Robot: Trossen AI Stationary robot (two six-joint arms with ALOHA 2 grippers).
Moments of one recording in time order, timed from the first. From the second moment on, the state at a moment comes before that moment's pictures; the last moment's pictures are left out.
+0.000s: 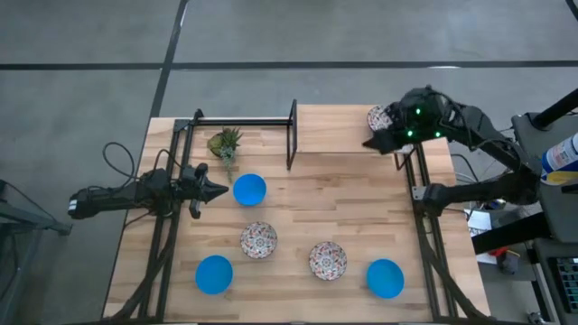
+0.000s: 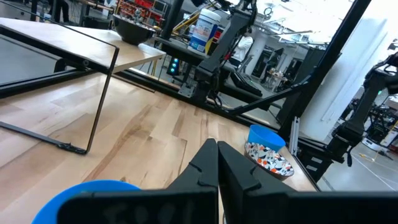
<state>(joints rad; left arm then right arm) 0.08 0.02 0.04 -0.05 0.04 -0.37 -0.43 1.06 1.39 -1.05 -0.24 0.77</state>
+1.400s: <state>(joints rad) 0.08 0.02 0.04 -0.05 0.04 -0.37 0.21 1.69 1.39 -0.86 -0.25 0.92</state>
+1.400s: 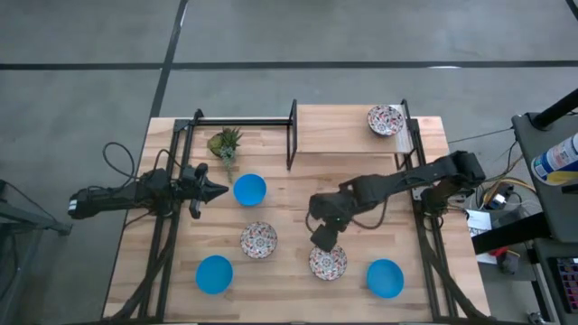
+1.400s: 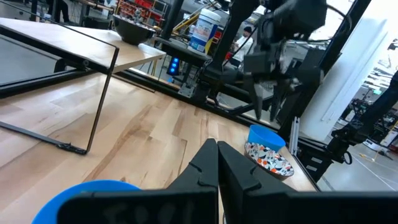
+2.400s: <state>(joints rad) 0.08 0.02 0.04 -0.05 0.04 -0.37 0.24 1.80 1.30 -0.90 -0.24 0.77</state>
